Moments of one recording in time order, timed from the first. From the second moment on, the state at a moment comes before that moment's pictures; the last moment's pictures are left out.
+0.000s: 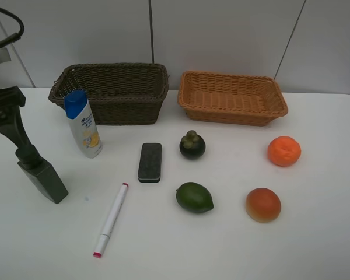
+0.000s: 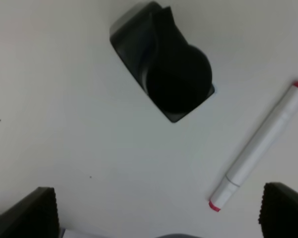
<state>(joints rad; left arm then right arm) -0.13 1.32 -0.89 -0.13 1.08 -0.46 0.04 -0.01 -0.51 -0.10 1.07 0.11</state>
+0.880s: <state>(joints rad) -0.13 1.53 -0.89 -0.14 0.87 -0.47 0.04 -0.01 -0.51 -0.10 1.07 0.11</state>
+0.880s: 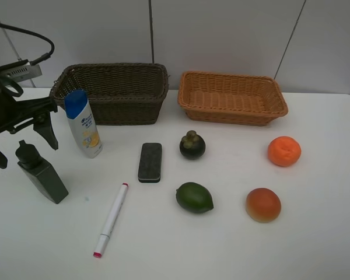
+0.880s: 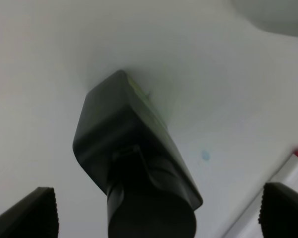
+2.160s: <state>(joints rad) -0.13 1.71 -0.89 -0.11 0.77 -0.46 0.04 -0.01 -0.51 -0.10 1.07 0.11</state>
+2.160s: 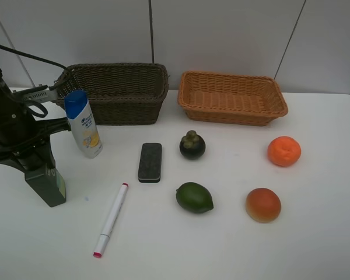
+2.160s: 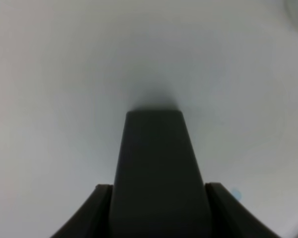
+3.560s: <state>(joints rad) -0.10 1.90 -1.74 0.03 0.84 -0.21 0.04 -0.01 -0.51 -0.10 1.07 0.11</state>
